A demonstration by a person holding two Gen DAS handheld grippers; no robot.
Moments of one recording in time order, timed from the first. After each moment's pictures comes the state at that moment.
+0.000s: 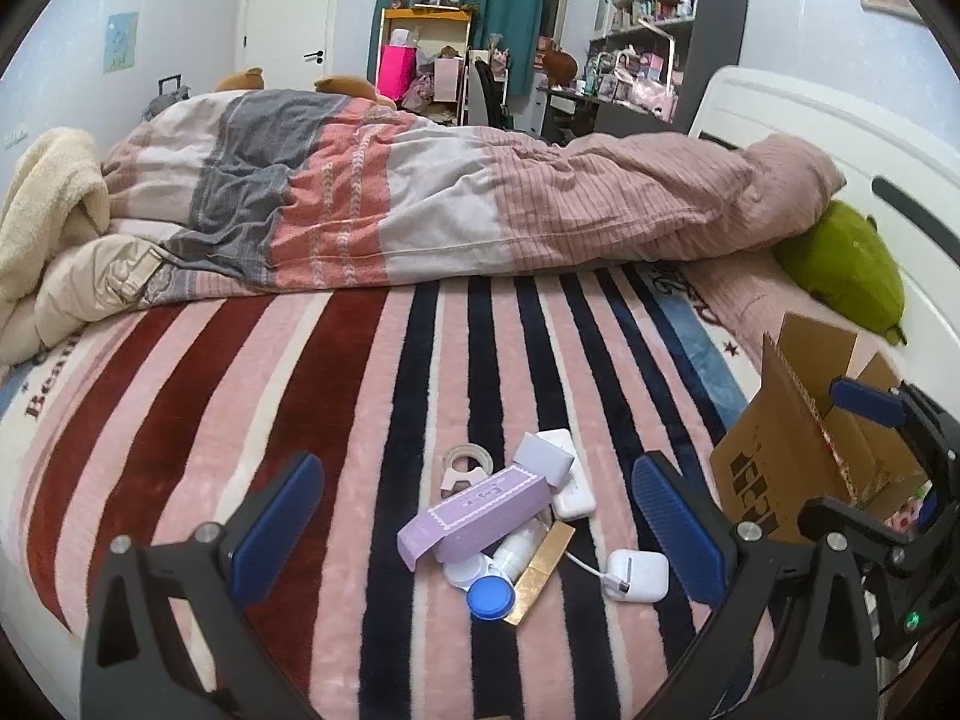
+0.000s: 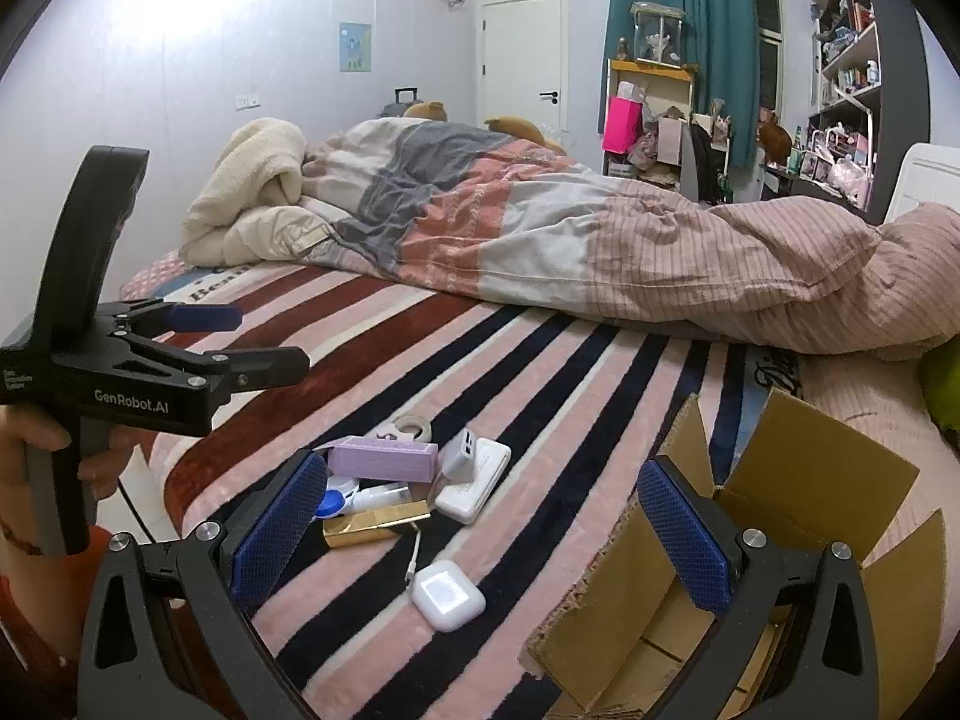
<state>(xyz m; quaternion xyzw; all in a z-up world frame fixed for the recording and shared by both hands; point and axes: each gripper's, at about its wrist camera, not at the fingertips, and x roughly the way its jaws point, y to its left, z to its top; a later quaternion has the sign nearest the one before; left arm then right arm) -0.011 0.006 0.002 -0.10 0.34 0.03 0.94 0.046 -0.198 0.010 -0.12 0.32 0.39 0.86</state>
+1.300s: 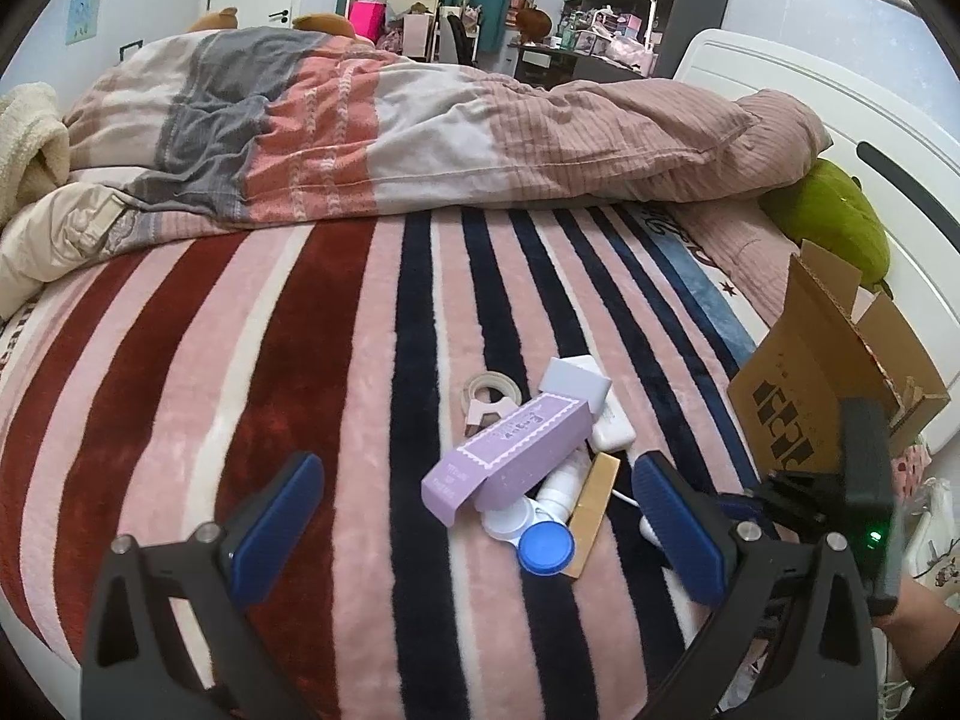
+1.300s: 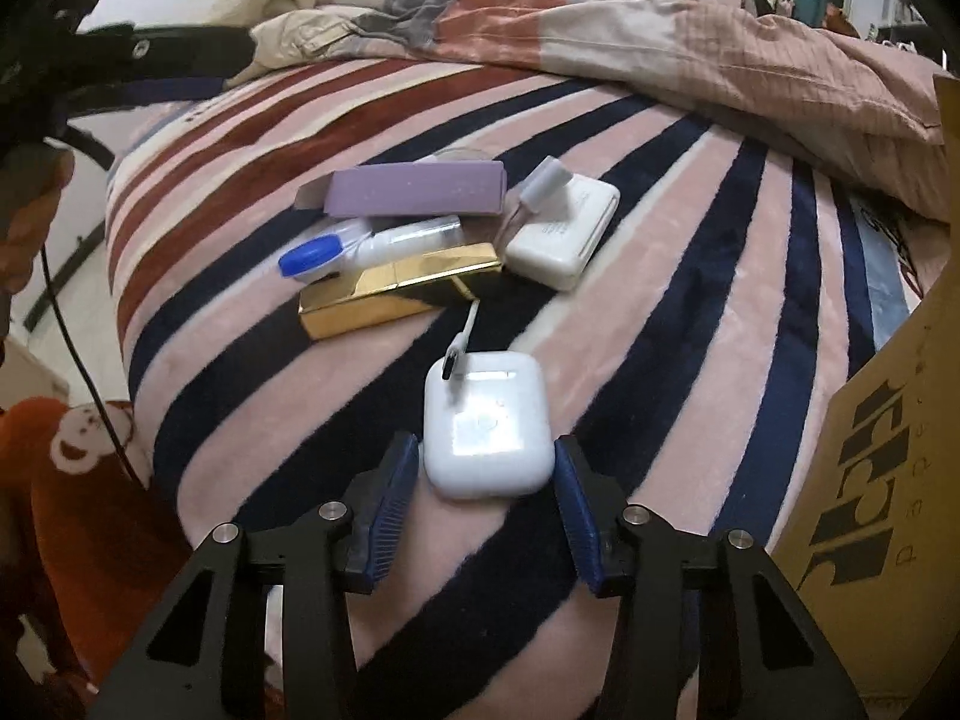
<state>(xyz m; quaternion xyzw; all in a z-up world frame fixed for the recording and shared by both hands) -0.003 0.044 -0.056 -0.09 0.40 -0.02 0.91 0.033 -0.154 -0.139 -0.17 0.48 0.40 0.76</state>
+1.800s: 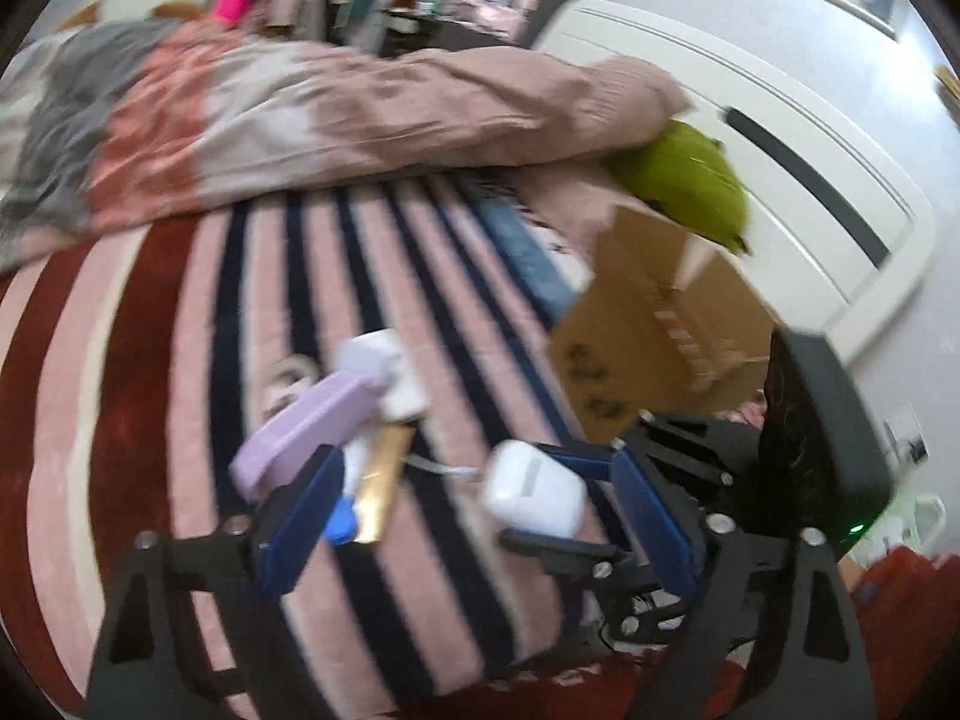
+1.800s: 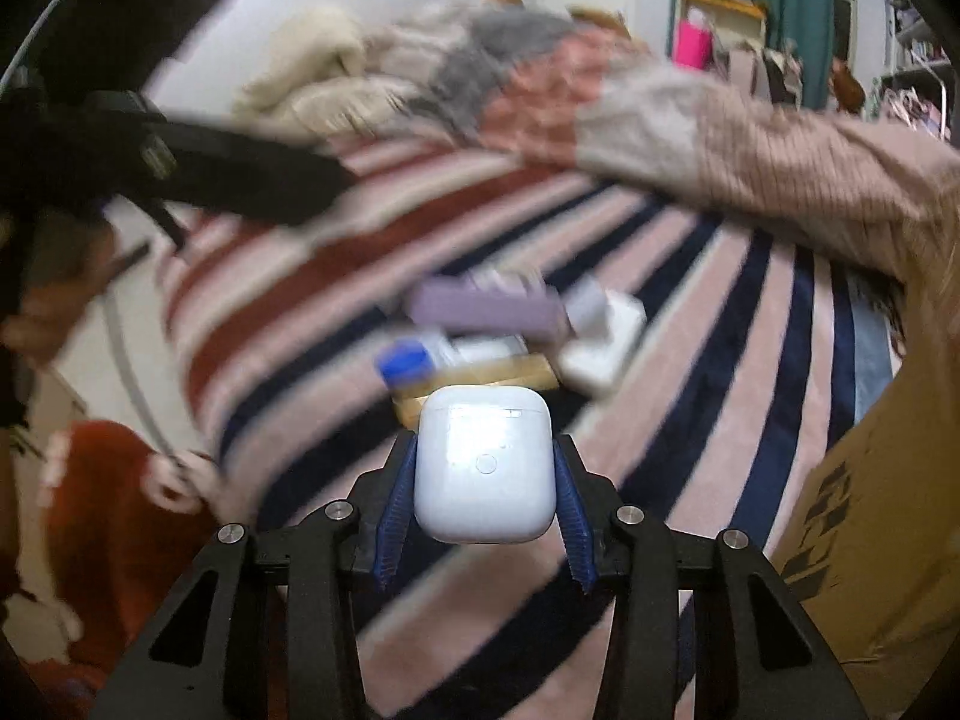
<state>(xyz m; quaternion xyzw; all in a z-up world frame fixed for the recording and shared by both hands) -0.011 -0.021 -0.007 -0.12 0.42 -0.22 0.87 0.006 -0.159 -0.058 -0.14 0.38 0.46 0.79</state>
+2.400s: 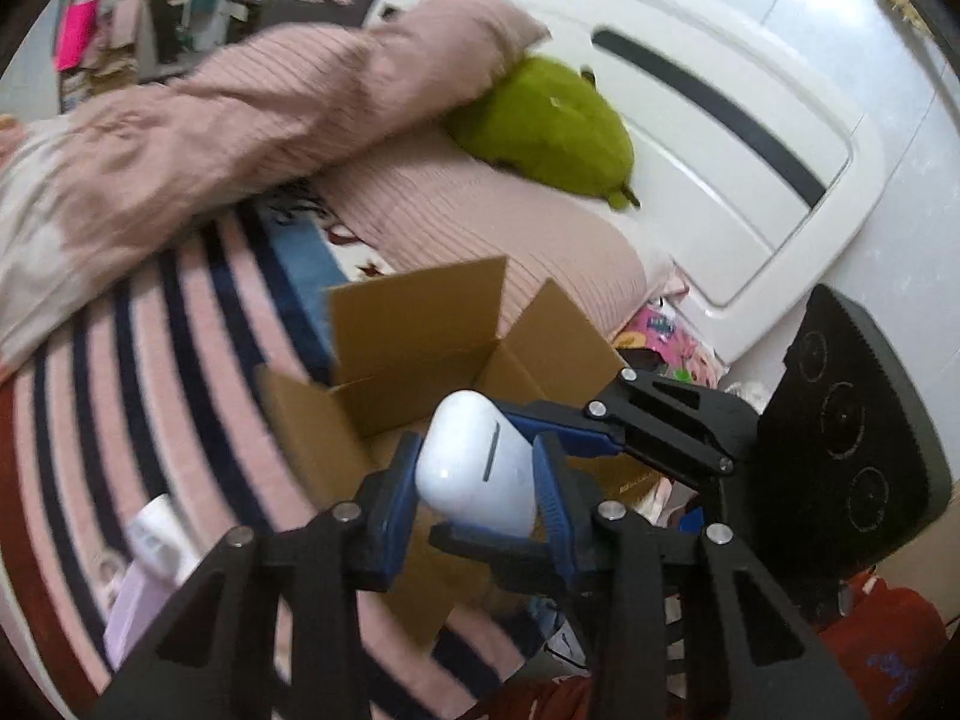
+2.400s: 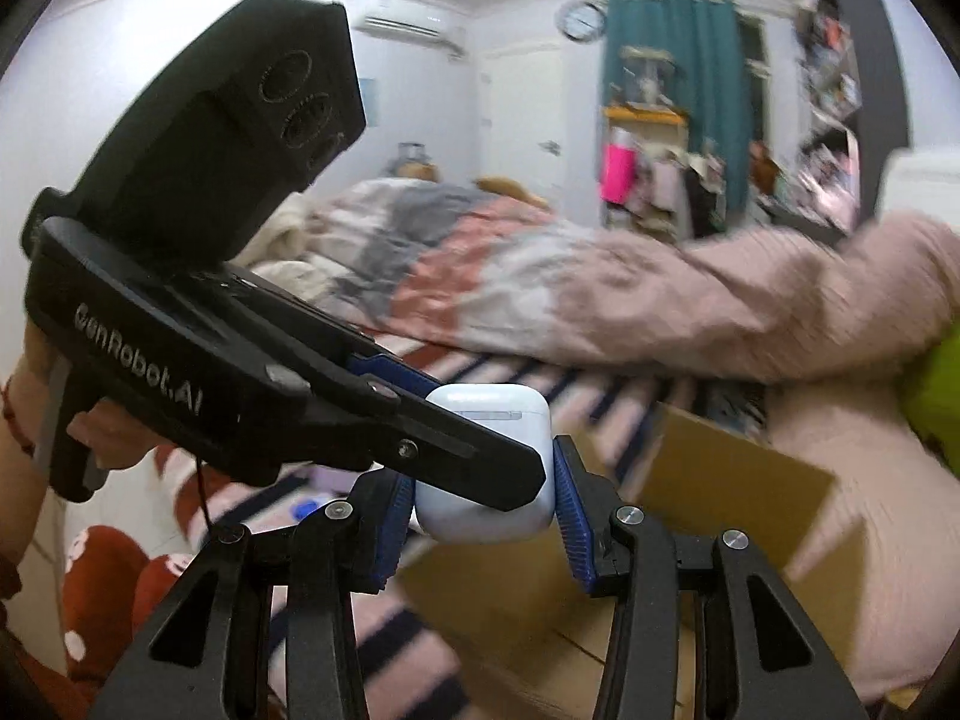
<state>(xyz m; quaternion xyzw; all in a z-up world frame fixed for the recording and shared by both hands) 0.097 -0.204 0.043 -0.04 0.47 -0.34 0.82 0.076 -0.293 0.025 -0.07 0.29 0.39 0.87</state>
